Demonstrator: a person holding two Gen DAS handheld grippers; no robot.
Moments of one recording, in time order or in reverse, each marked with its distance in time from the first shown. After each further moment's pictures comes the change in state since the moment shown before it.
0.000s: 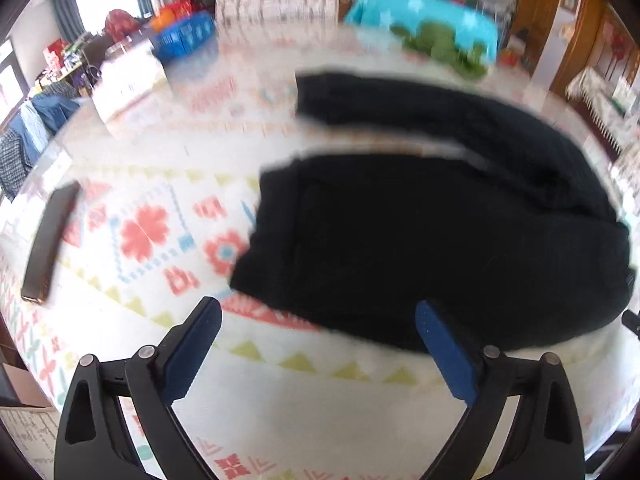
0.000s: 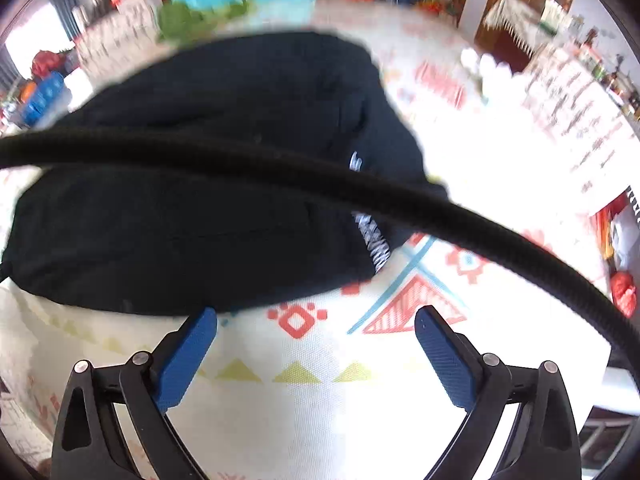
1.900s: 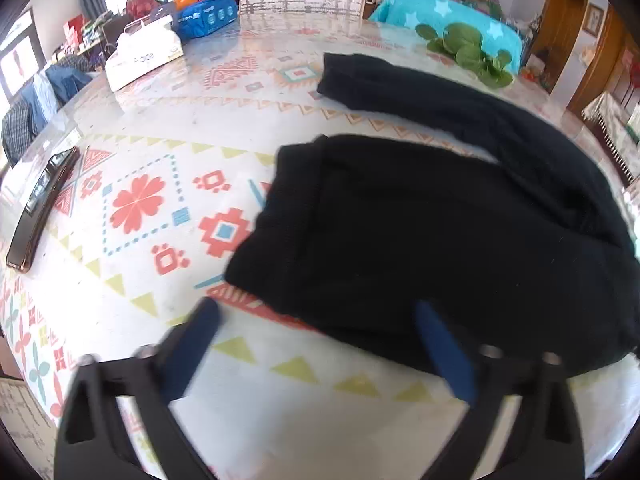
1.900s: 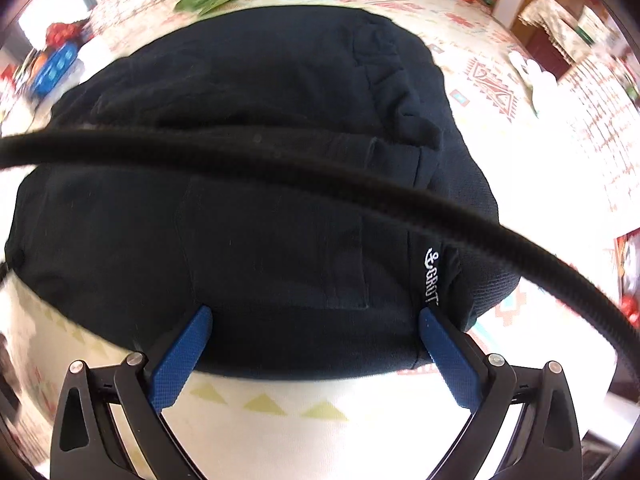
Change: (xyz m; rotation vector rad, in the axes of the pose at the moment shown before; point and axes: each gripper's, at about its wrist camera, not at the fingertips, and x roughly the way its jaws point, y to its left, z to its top) left arm 0.028 0.009 -0.015 -0.092 0.024 0.003; right arm 0.037 0.002 0.038 -0.097 0.146 0.042
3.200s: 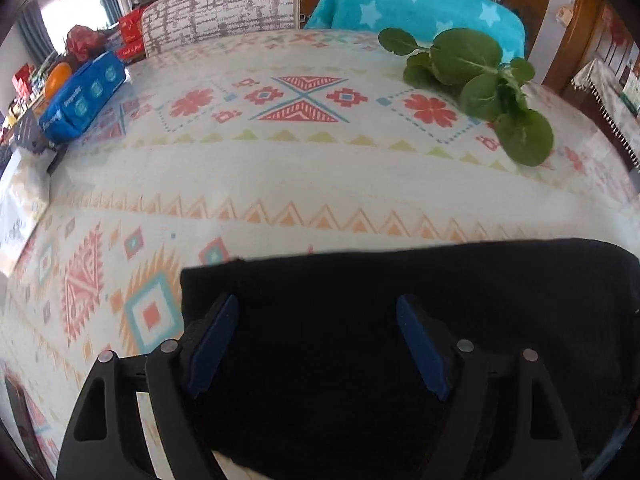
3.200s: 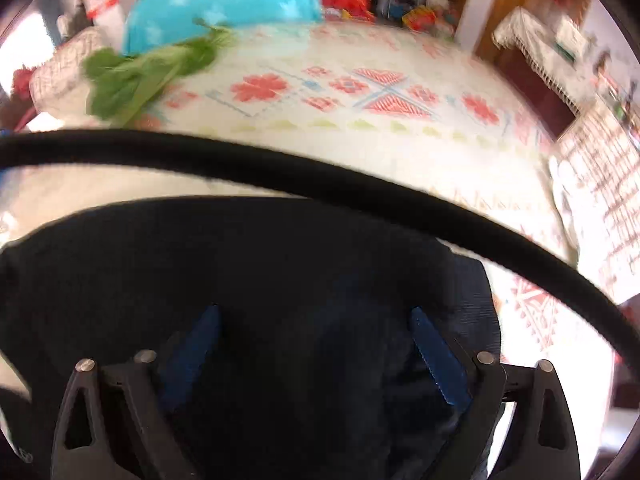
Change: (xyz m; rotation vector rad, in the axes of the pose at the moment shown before) left arm 0.141 -0.097 0.229 0.204 0.053 -0.014; right arm 0.048 0.010 0.199 0.187 -0.134 -0.030
